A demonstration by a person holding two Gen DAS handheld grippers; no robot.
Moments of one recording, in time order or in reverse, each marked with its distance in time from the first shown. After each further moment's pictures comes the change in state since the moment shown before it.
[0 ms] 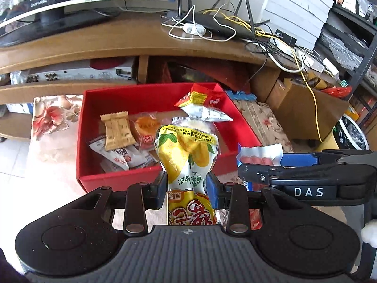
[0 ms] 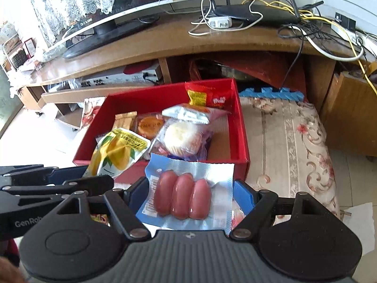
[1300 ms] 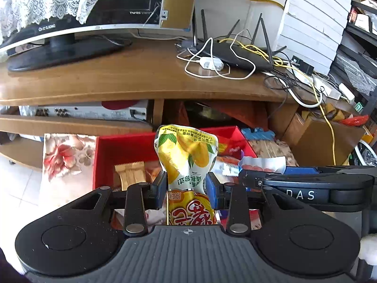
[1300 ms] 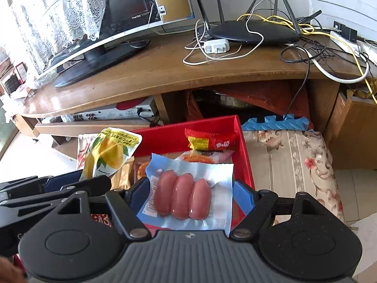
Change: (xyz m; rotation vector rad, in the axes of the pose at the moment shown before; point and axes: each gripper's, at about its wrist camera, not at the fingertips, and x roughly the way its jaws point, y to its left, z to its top) left arm 0.013 0.012 0.051 -0.007 -0.106 0.068; right arm 0.026 -0.001 0.060 0.072 -0.061 -0.004
